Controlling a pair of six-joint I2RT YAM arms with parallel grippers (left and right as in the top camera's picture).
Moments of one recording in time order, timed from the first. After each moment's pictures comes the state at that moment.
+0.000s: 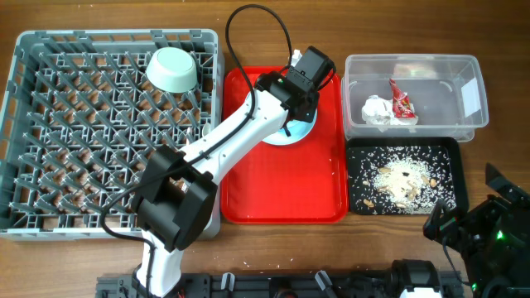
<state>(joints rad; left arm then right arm) -0.71 2.05 1.70 -0.78 -0.18 -0.36 -0.03 0.50 1.11 -1.20 0.19 2.06</state>
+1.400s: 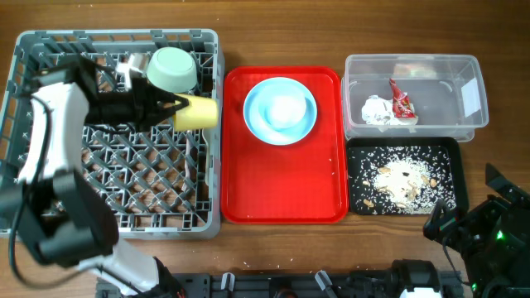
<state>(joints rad) 0.27 1.82 1.45 -1.35 1.22 0.16 -0.03 0.50 1.11 -1.20 0.19 2.06</state>
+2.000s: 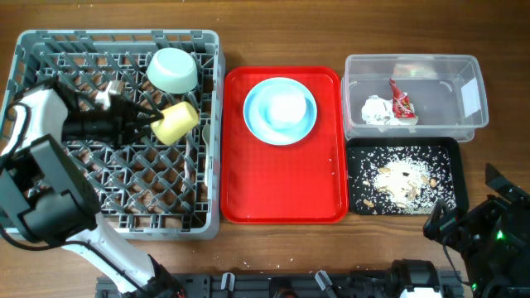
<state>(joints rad) 0.46 2.02 1.43 -1.36 1.07 0.18 -0.03 0.50 1.11 -1.20 0.19 2.06</state>
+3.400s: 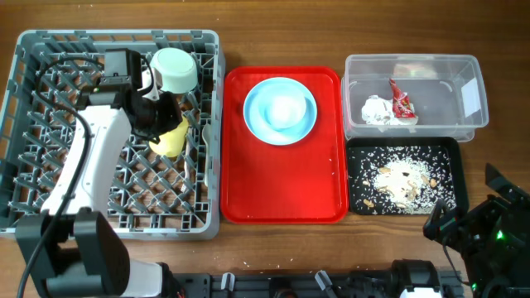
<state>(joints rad) 0.03 1.62 1.25 -0.90 0.26 -0.33 -0.03 0.50 1.11 -1.20 0.19 2.06</state>
